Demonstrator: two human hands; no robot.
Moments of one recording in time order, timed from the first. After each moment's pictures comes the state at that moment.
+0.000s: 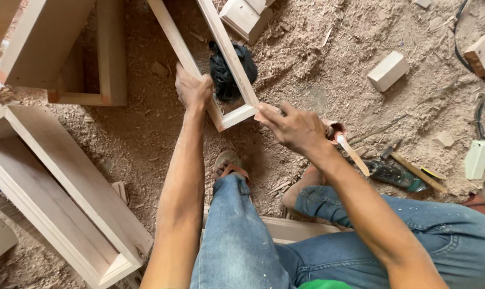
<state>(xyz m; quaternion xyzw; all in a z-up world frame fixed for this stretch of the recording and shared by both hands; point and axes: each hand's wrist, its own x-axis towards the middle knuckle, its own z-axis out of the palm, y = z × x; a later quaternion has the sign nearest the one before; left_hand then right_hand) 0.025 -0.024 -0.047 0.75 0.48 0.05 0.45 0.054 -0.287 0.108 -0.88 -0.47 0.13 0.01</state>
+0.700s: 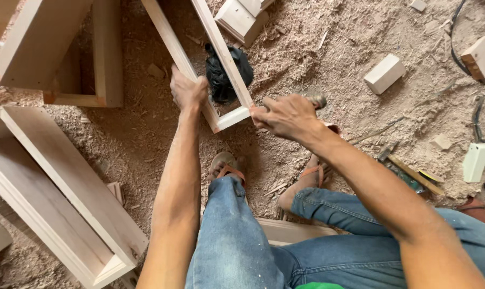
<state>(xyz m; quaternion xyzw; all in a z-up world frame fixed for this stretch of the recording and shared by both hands) 0.035 -0.022 -0.045 0.74 0.50 0.03 0.45 0.095 -0.271 0.098 -0.78 -0.58 0.19 -0.18</state>
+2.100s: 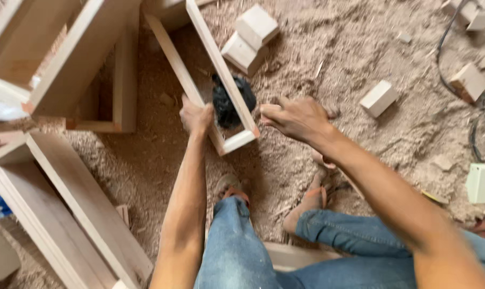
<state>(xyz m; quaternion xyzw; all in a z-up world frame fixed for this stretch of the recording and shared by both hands) 0.030 -0.023 -0.039 0.74 0.50 0.05 0.45 0.134 -0.263 0.121 -0.84 -0.51 0.14 -0.12</state>
